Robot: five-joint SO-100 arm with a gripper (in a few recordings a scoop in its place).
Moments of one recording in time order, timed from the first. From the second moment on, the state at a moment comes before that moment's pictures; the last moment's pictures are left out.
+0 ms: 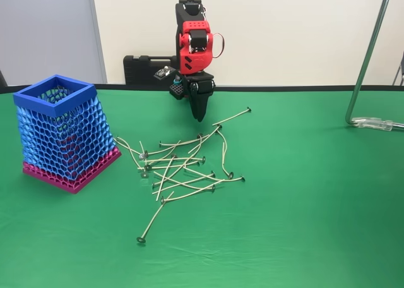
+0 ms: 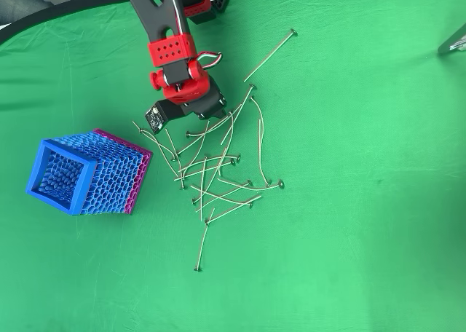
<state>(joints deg) -6.8 96.9 107.6 69.4 -20.0</state>
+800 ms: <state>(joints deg) -7.4 92.3 108.4 62.7 -28.2</state>
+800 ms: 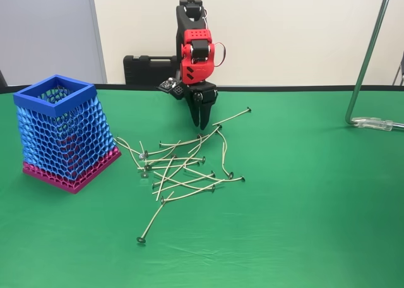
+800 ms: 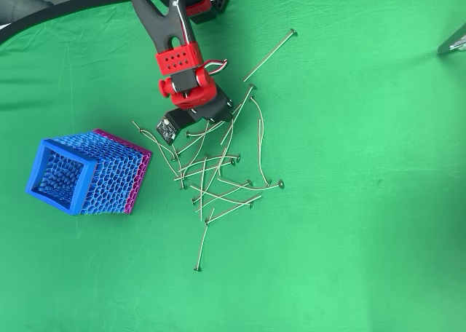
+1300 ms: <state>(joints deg) -7.5 88.4 109.1 60.8 -29.0</state>
